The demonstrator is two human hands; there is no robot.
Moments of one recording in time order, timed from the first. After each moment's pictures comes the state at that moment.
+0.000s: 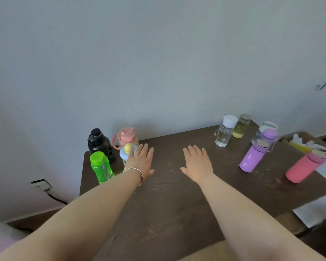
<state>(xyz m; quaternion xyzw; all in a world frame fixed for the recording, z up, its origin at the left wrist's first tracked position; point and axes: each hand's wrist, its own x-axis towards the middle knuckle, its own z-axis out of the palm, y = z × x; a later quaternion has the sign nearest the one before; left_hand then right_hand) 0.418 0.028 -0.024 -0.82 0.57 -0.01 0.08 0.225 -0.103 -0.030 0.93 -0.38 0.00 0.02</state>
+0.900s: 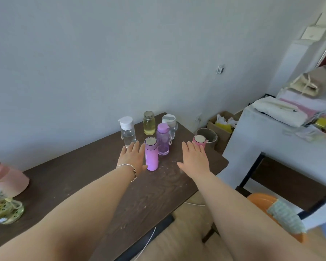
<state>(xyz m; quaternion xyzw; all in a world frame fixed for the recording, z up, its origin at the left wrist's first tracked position) 0.083 -0.245 -0.019 -0.74 0.67 0.00 0.04 -0.150 -0.304 -0.024 0.83 -0.56 0.04 0.01</state>
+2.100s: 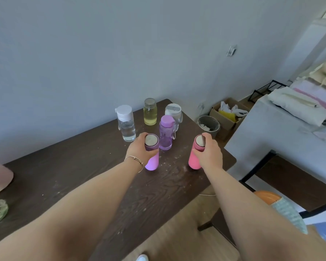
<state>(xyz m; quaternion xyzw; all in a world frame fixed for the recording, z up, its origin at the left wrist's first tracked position) 0.090 -0.311 -0.053 -0.74 0.53 0.25 -0.32 -0.153 -0.369 -0.052 0.67 -0.69 0.21 -0.19</state>
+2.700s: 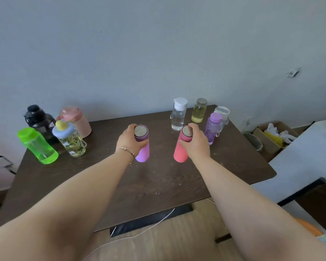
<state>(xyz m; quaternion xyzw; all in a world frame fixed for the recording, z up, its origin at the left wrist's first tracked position) 0.196 -0.106 -0.020 -0.84 0.36 0.13 -0.39 -0.008 -0.237 -0.011 0.79 -0.48 0.25 -0.28</state>
